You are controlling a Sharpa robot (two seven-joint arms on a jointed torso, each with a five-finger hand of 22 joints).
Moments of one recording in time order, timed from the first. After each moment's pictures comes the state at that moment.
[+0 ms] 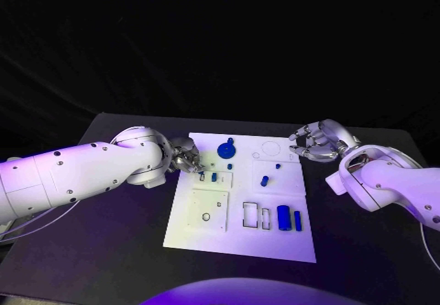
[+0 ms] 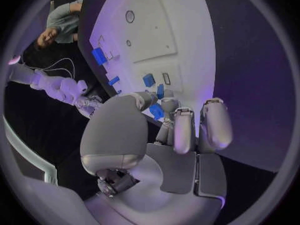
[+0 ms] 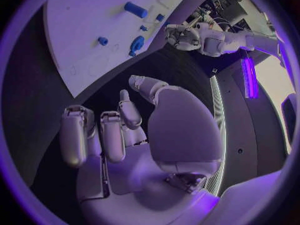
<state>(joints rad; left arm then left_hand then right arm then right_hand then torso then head) 1.20 -0.87 -0.03 1.58 -1.17 0.03 -0.48 1.24 -0.16 0.67 0.29 0.21 0.76 0.06 0.91 0.60 1.16 -0.02 1.19 0.83 1.47 -0.08 1.48 1.31 0.08 1.43 0.03 1.38 1.16 1.25 -0.92 -0.15 1.61 -0.90 -0.58 -0.08 1.27 -0.25 0.62 0.04 0.26 0.86 0.16 0.32 0.39 1.27 0.08 1.27 1.18 1.47 0.00 1.49 1.31 0.03 1.47 0.10 1.40 1.31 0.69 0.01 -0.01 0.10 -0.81</state>
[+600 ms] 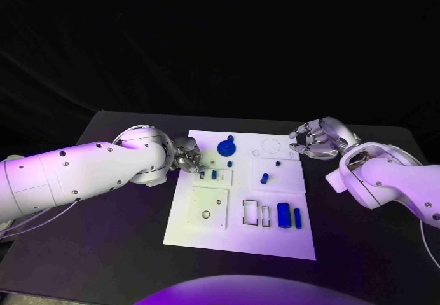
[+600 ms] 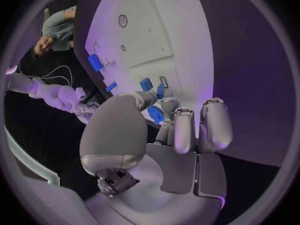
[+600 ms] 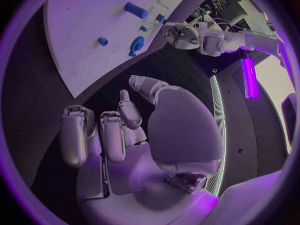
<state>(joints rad) 1.20 -0.85 -0.04 1.57 -1.24 0.05 -0.49 1.24 -0.17 0.67 0.29 0.21 0.76 0.06 0.91 0.63 1.17 -0.02 1.19 0.83 1.47 -0.08 1.48 1.31 0.08 1.43 0.03 1.38 1.16 1.25 -0.92 -0.15 1.61 -0.90 -0.57 -0.08 1.27 -0.25 0.62 0.04 0.26 0.86 0.16 0.32 0.39 1.27 0.08 1.27 1.17 1.47 0.00 1.49 1.31 0.03 1.47 0.10 1.40 1.31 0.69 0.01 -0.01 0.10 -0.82</state>
